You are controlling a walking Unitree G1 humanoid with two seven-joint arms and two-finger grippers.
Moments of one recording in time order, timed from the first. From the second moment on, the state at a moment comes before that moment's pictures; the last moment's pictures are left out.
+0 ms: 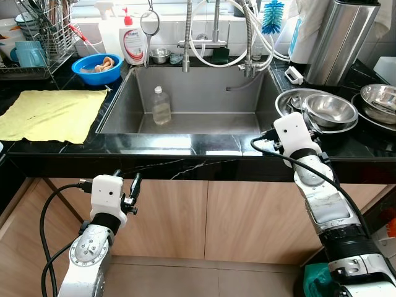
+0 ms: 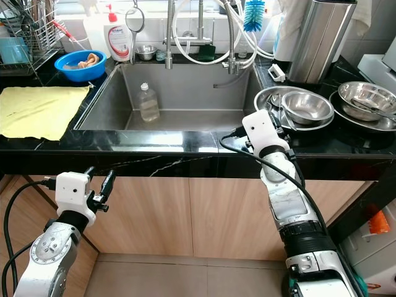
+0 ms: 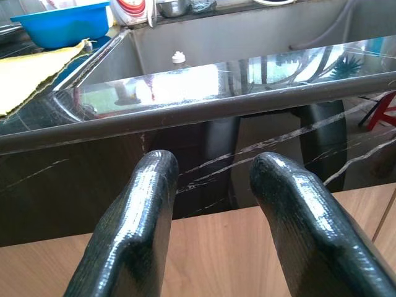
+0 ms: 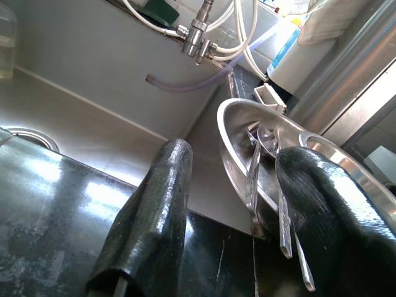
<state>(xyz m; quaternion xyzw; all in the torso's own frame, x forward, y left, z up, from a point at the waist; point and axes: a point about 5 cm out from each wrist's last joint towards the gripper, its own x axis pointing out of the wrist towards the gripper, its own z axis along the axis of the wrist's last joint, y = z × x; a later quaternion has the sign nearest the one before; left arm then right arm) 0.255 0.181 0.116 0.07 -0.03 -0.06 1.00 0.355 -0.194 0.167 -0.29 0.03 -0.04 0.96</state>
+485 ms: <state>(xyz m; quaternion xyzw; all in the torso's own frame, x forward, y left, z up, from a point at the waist) 0.254 0.177 0.113 0.06 -0.03 -0.08 0.99 0.355 -0.197 0.163 -0.28 0.04 -0.05 0.96</state>
